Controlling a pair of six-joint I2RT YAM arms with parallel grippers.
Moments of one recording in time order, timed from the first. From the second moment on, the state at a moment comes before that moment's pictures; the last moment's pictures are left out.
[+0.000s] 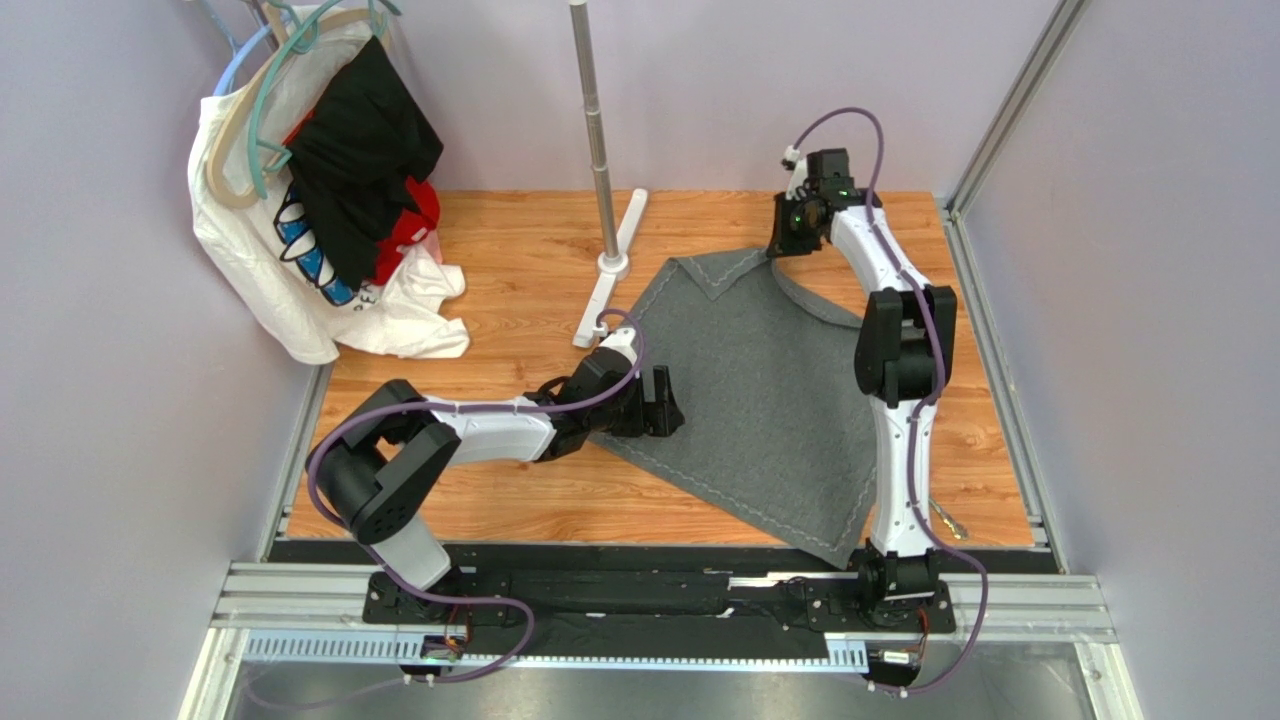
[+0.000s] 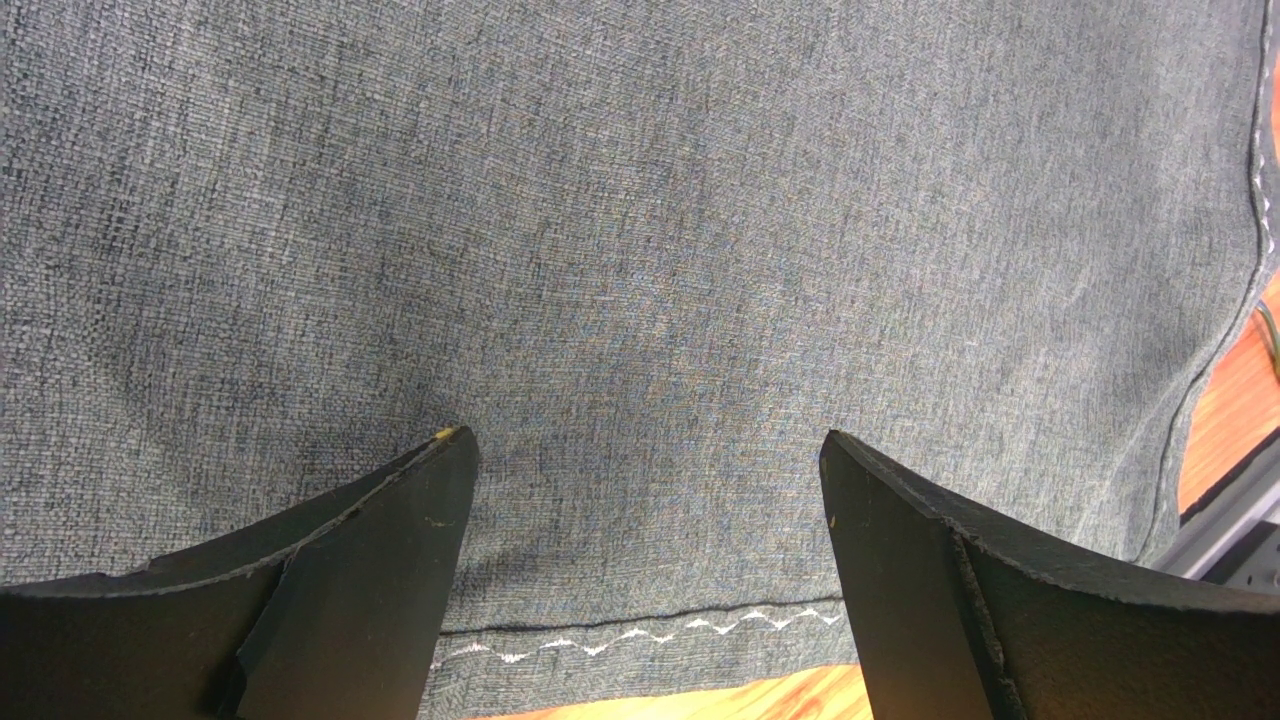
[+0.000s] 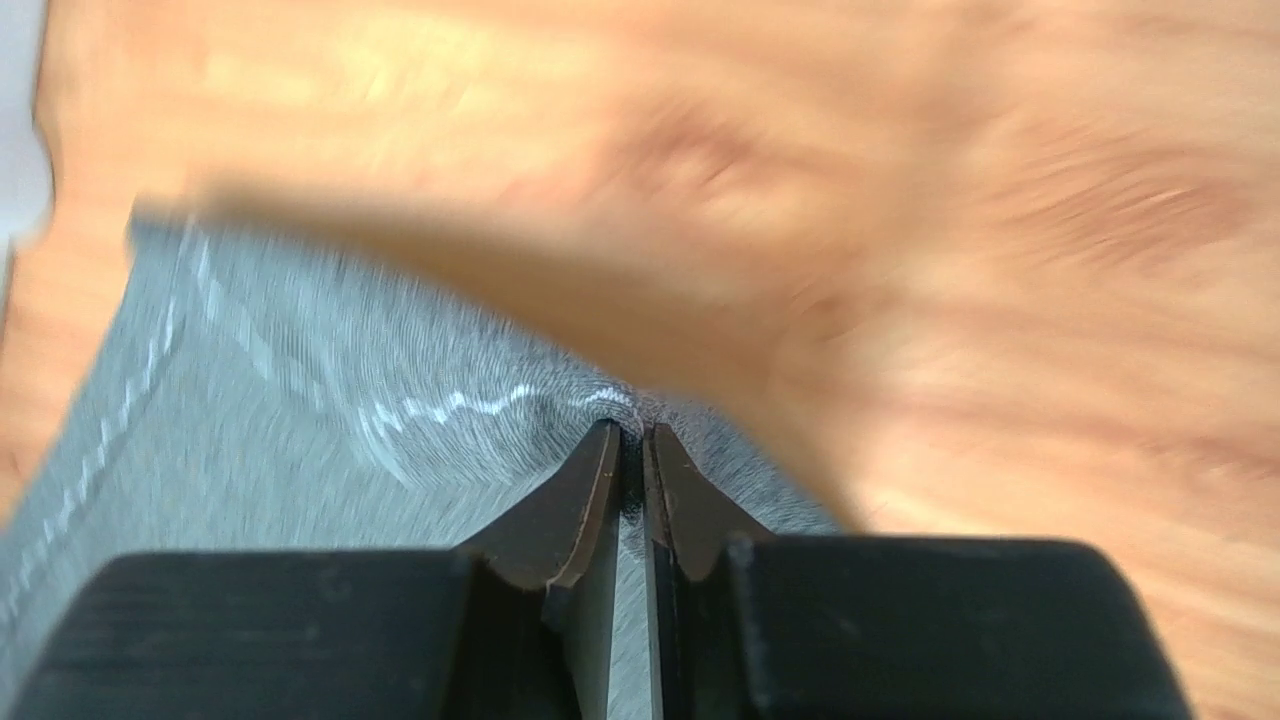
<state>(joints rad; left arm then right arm) -0.80 1.64 0.73 0.24 0.01 -0.68 0.11 2.38 2.14 -0.68 -0.24 0.06</state>
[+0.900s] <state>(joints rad) -0.80 1.65 0.76 0.20 0.02 -0.68 0.12 2.09 1.76 -0.44 -0.27 0.26</state>
